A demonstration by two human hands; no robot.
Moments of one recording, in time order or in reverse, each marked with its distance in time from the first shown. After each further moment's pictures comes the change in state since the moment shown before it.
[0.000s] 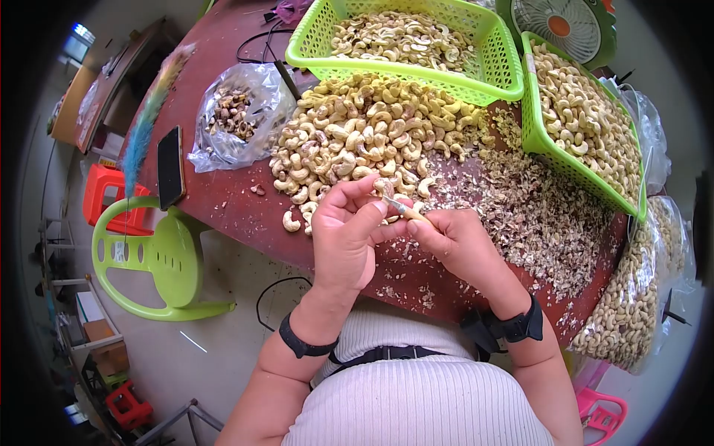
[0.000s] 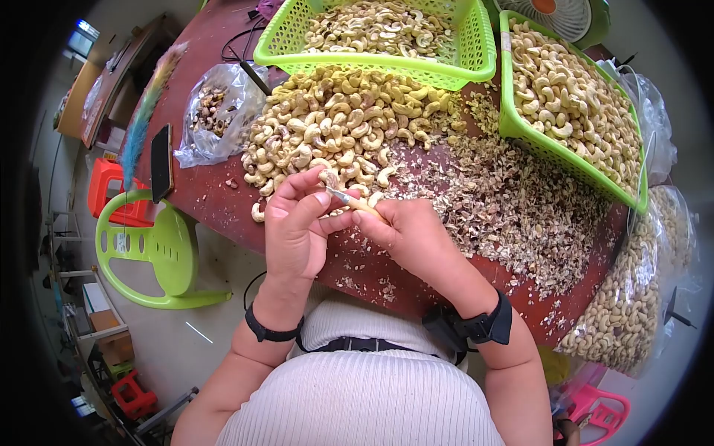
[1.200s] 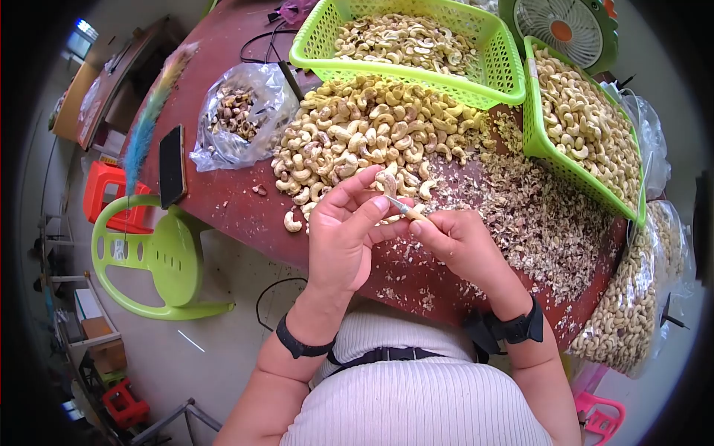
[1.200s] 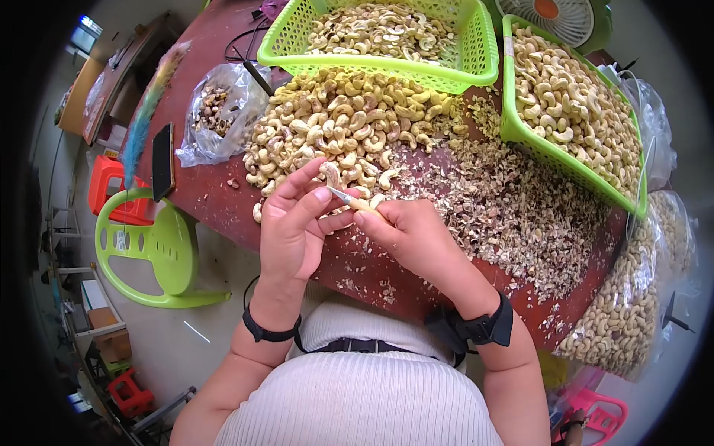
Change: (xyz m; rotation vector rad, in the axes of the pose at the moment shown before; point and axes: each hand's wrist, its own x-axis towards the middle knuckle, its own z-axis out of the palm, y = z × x) left_hand 0.000 0.010 0.002 -0.028 -0.067 -0.033; right_hand 0.000 -0.003 -0.002 0.073 -0.015 0.011
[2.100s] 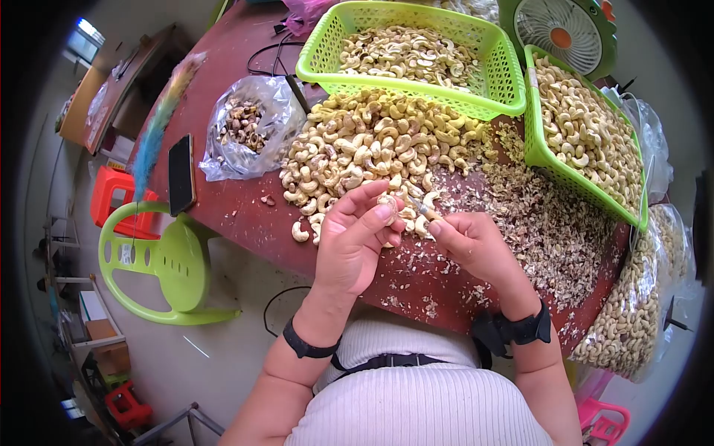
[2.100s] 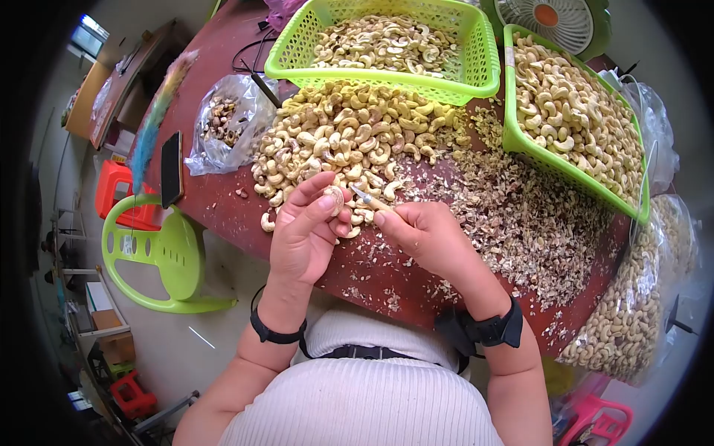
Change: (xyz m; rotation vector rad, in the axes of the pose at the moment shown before) left_hand 0.007 -0.004 -0.012 -0.135 -0.076 -0.058; right_hand 0.001 0.000 -0.015 0.130 -0.041 0.110
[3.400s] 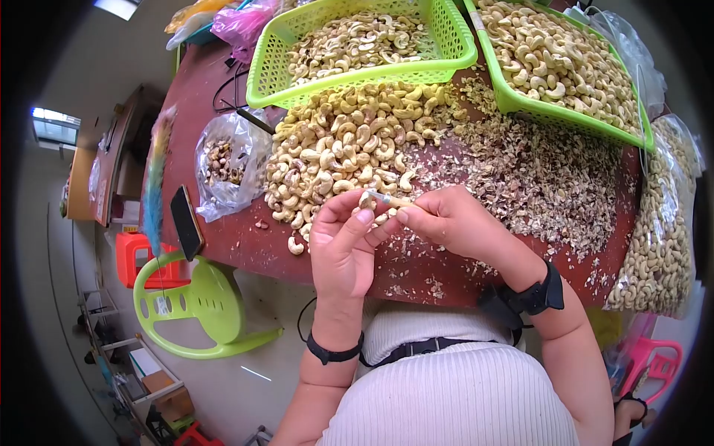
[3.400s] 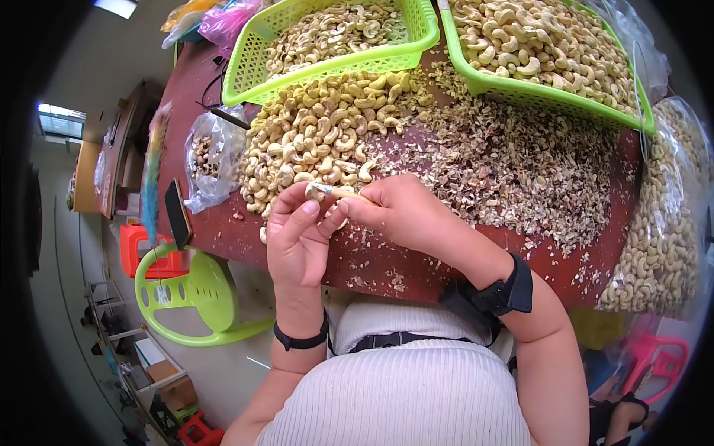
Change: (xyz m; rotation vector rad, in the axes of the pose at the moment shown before) left_hand -0.005 -0.011 0.009 0.090 -0.004 0.035; right_hand -0.001 0.010 0.004 0.044 0.005 -0.102
